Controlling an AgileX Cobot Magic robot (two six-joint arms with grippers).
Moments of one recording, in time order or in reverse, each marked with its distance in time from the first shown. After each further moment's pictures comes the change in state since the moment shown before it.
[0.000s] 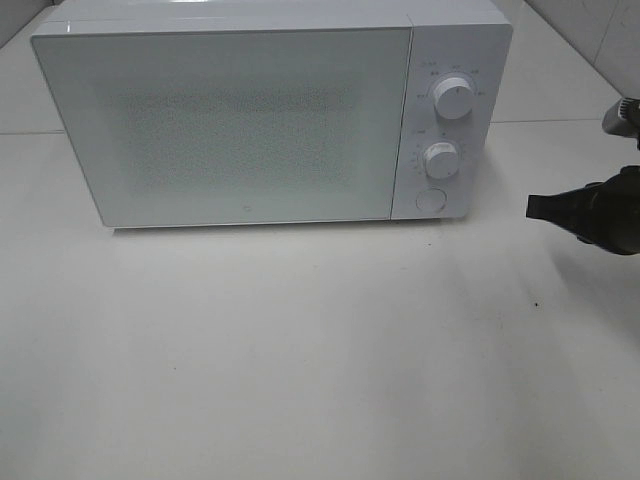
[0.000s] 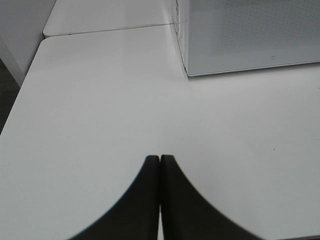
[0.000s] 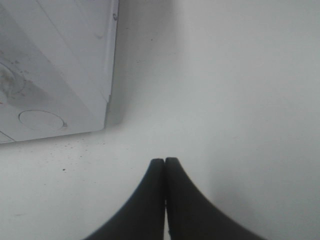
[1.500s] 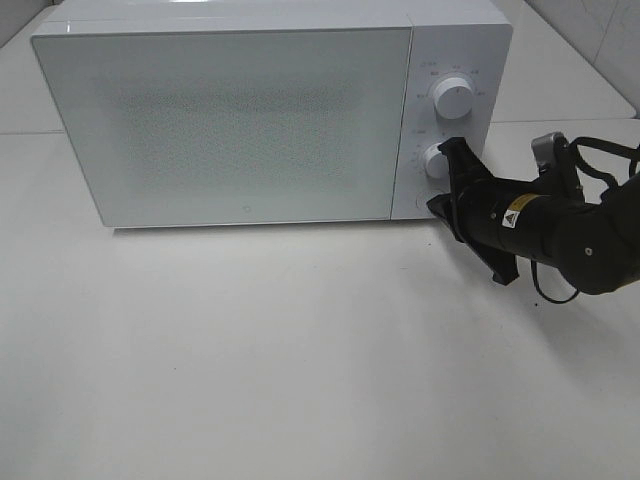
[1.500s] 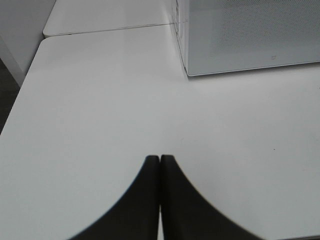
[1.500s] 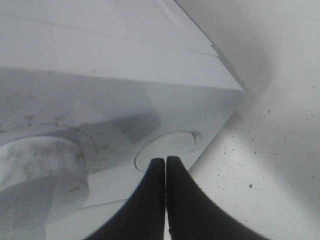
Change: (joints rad) left arm 0.000 0.000 0.000 0.000 0.000 0.000; right arm 0.249 0.376 -0.226 0.073 -0.261 1.019
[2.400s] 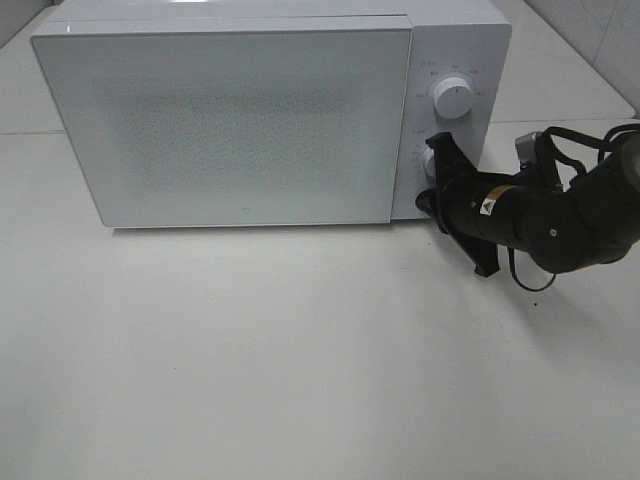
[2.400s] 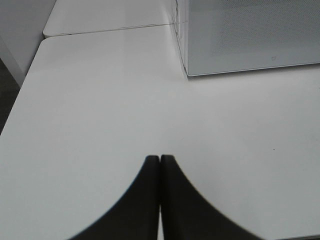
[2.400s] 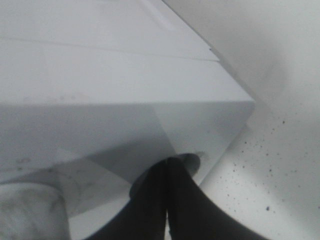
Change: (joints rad) left arm 0.000 0.000 0.000 0.000 0.000 0.000; right arm 0.017 0.057 -0.119 0.075 0.085 0.011
